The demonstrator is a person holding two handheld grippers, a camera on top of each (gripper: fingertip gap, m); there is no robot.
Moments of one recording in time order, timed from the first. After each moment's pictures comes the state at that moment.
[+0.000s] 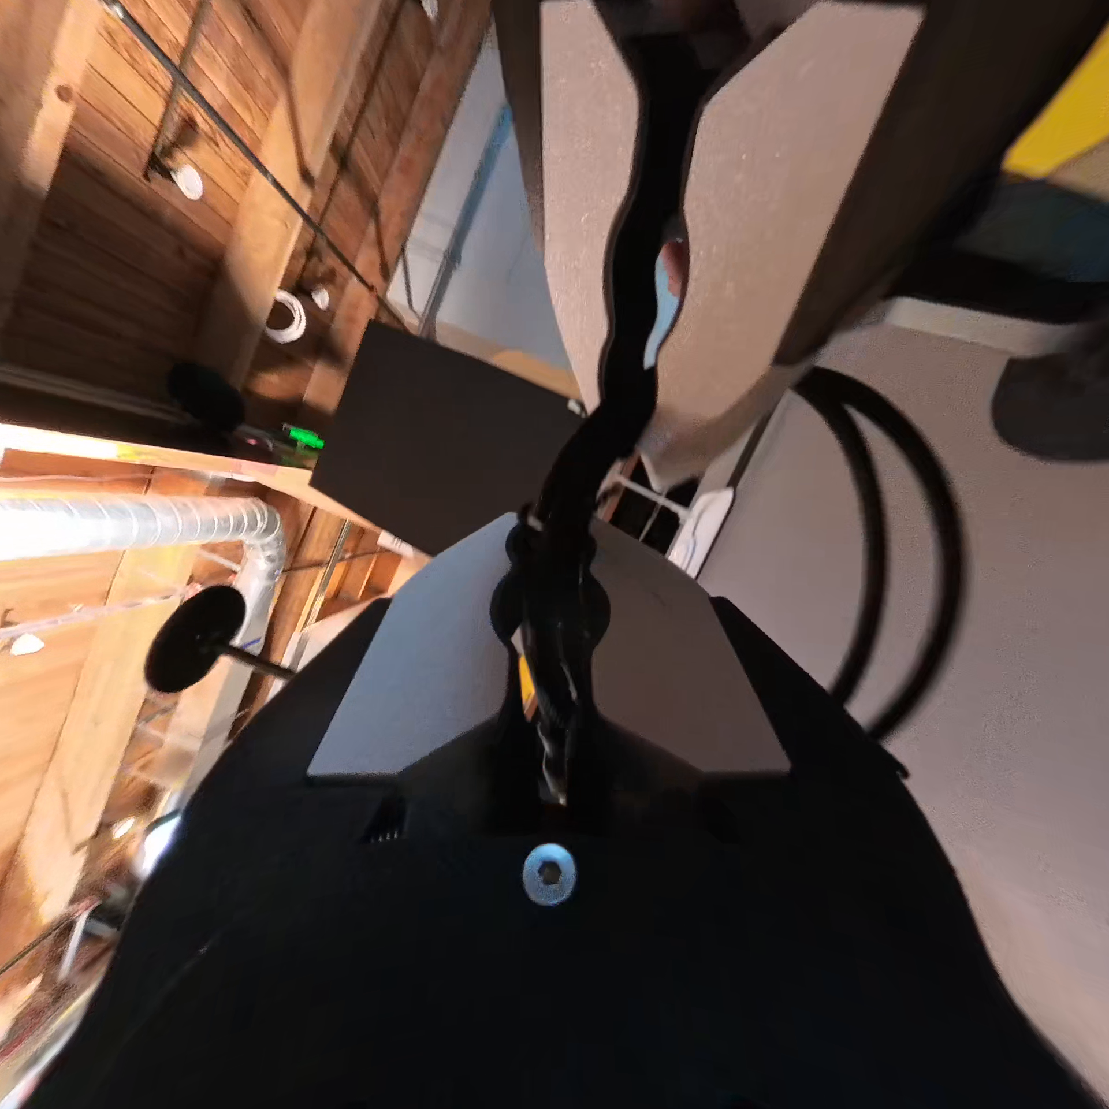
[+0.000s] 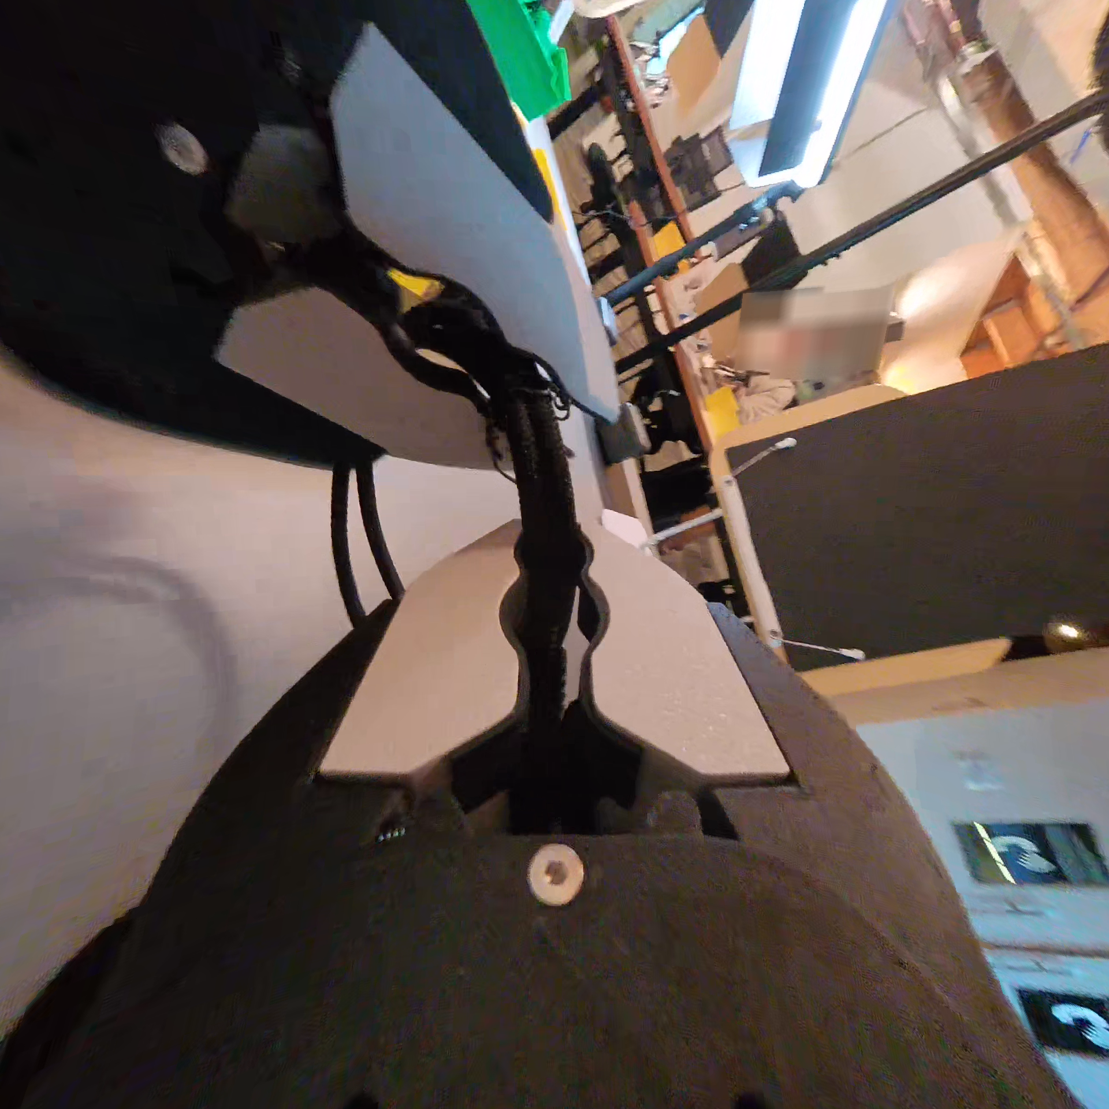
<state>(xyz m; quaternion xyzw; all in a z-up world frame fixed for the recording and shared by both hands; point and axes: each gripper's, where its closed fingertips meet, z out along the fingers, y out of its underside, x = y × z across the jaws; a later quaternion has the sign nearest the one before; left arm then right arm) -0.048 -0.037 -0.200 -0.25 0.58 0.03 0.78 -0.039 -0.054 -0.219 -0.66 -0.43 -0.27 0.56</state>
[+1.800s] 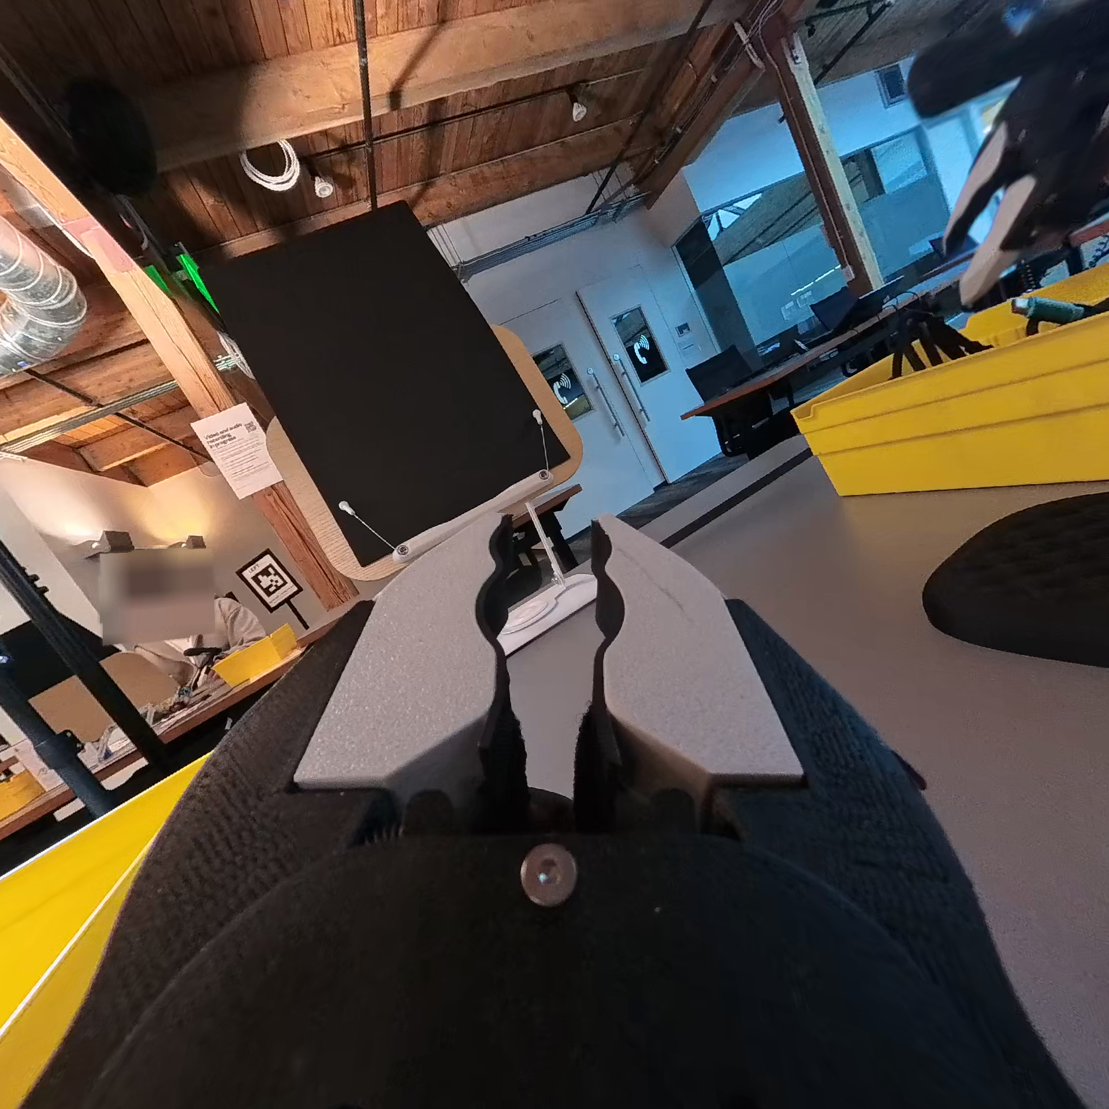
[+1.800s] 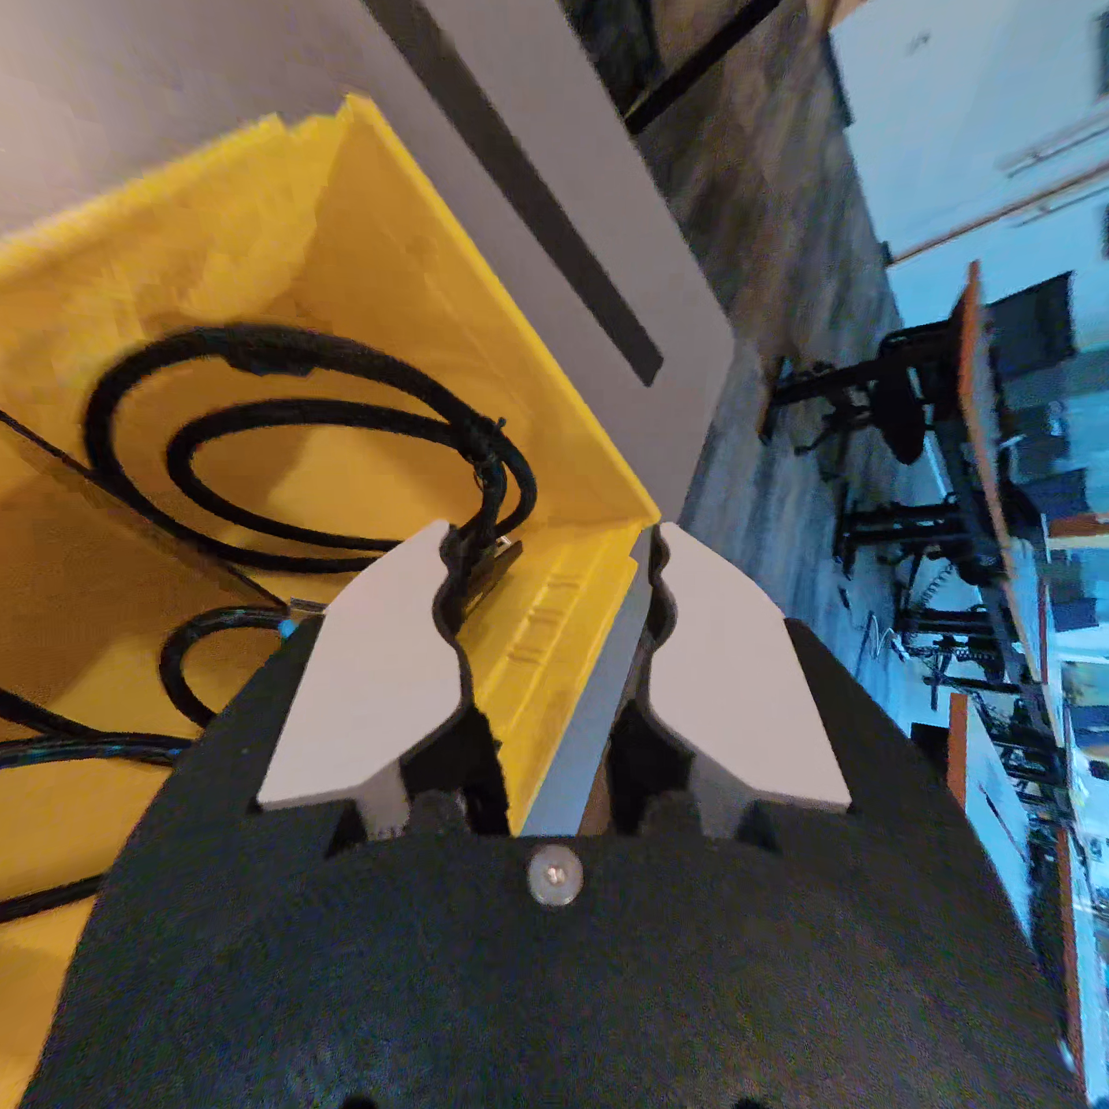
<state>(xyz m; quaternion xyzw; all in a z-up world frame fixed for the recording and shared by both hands) -0.058 0.032 -0.228 -0.37 0.44 -0.28 0.77 0.391 -0.151 -0.244 -0.89 -0.05 -0.35 0.28</state>
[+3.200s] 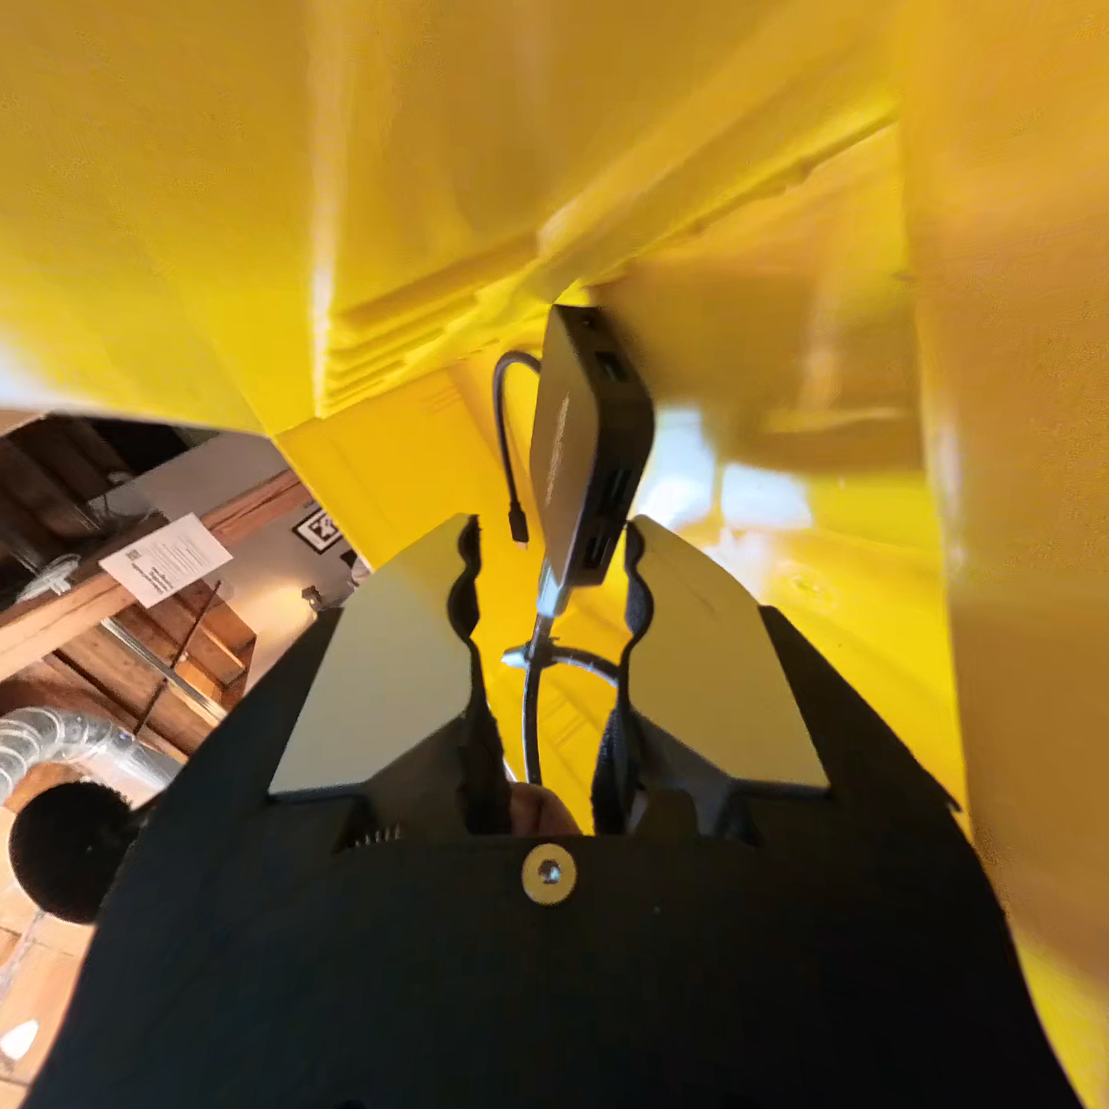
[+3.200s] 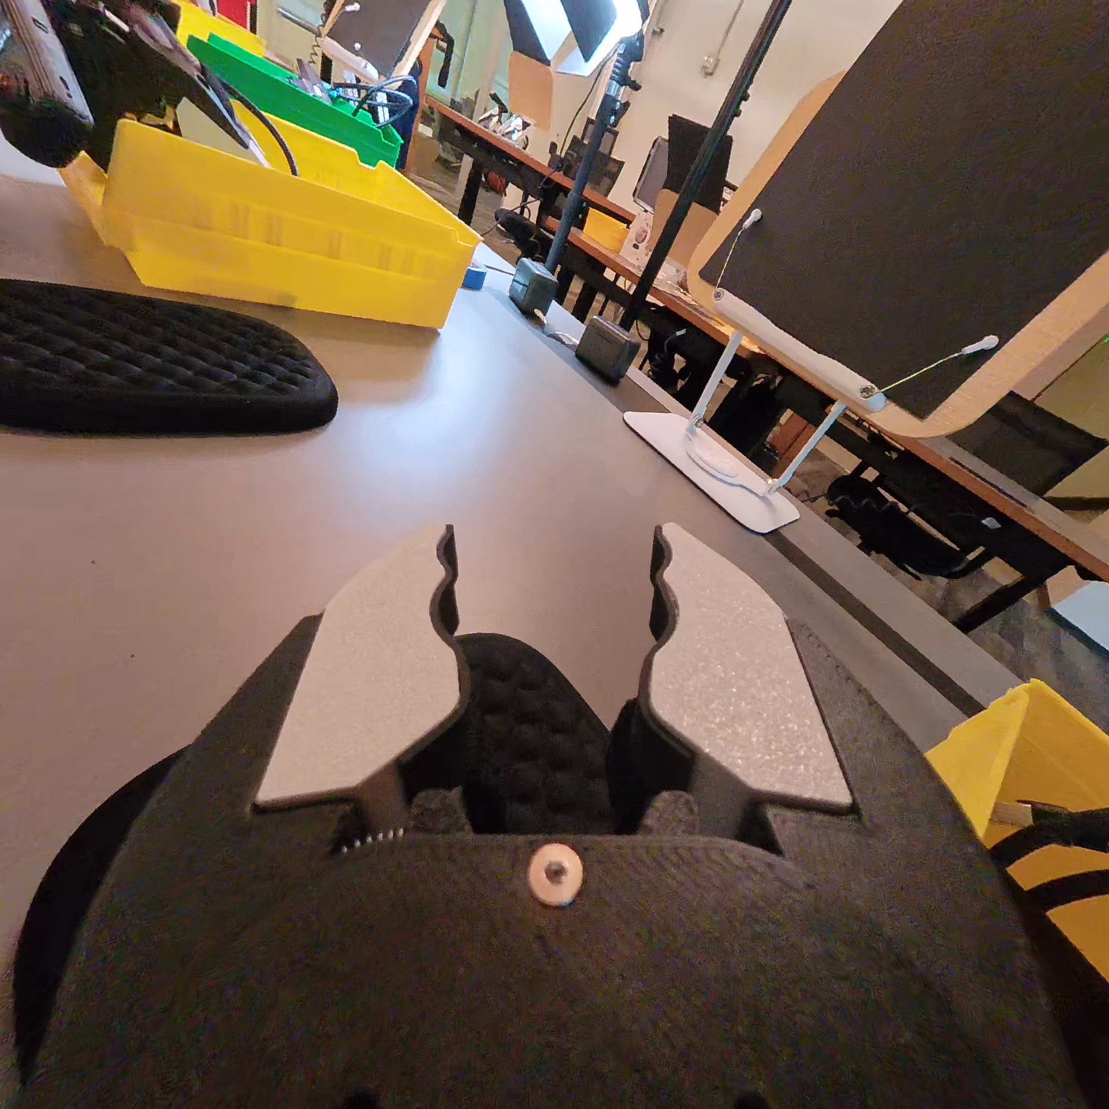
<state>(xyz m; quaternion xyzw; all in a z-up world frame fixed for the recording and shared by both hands) -0.227 0.244 -0.340 -0.19 0.85 0.28 0.40 0.068 -0.101 -0.271 -0.71 -0.20 -0.09 0.66</state>
